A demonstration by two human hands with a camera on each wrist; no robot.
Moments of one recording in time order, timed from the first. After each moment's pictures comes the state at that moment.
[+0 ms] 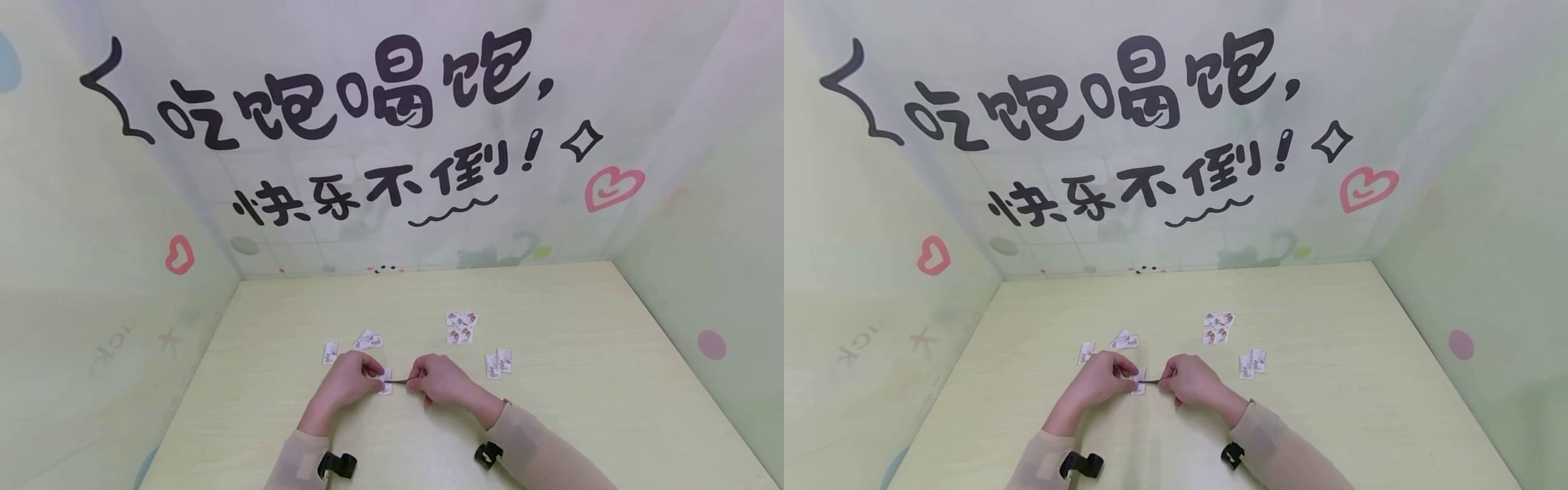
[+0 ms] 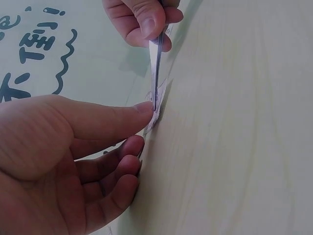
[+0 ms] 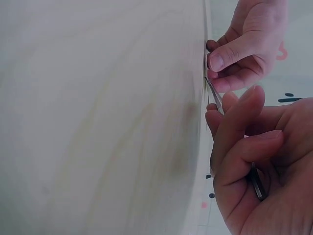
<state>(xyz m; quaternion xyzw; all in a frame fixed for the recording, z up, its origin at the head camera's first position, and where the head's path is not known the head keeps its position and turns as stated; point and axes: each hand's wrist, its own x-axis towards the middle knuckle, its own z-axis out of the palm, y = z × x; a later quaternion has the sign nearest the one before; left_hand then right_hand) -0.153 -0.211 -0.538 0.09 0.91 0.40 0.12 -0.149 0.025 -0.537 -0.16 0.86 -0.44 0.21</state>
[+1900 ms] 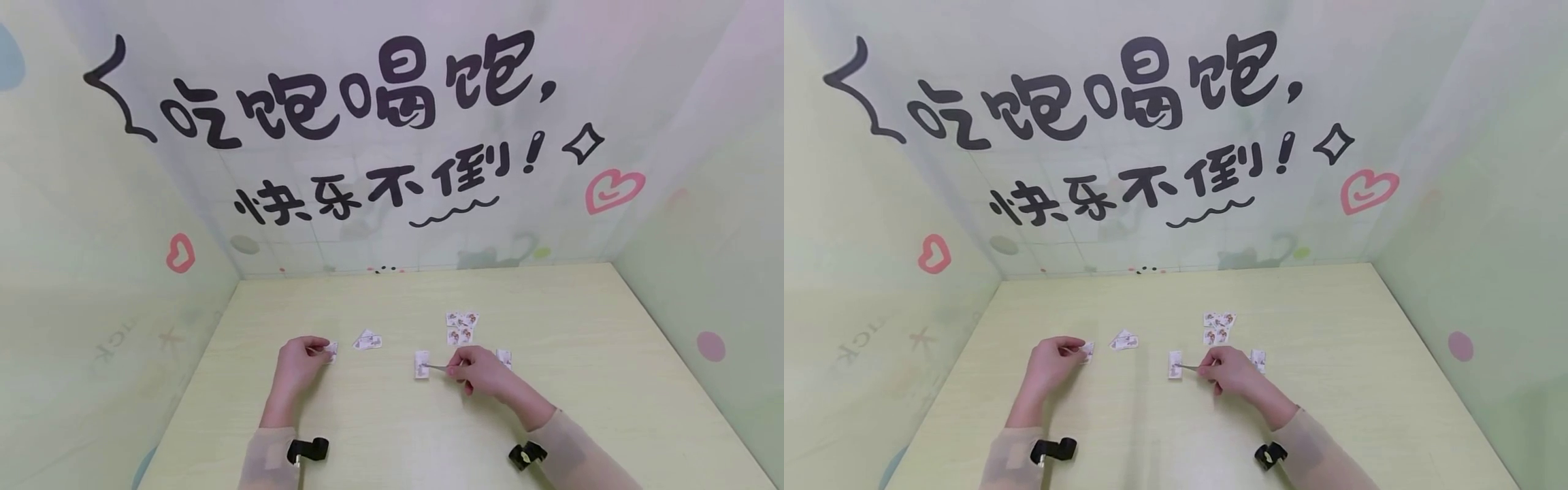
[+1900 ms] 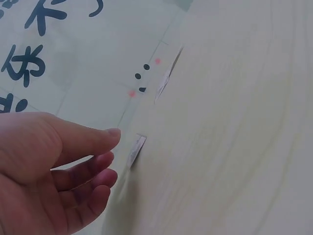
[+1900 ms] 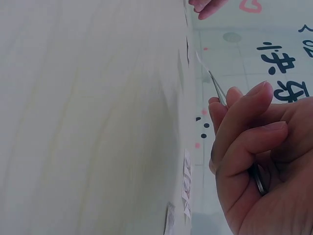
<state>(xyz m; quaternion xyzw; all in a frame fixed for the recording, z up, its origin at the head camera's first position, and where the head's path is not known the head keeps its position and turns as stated) -0.170 -0.292 -0.538 -0.07 0.91 0.41 -0.01 -0.152 0.096 -0.527 -0.08 0.83 -0.52 0.21</state>
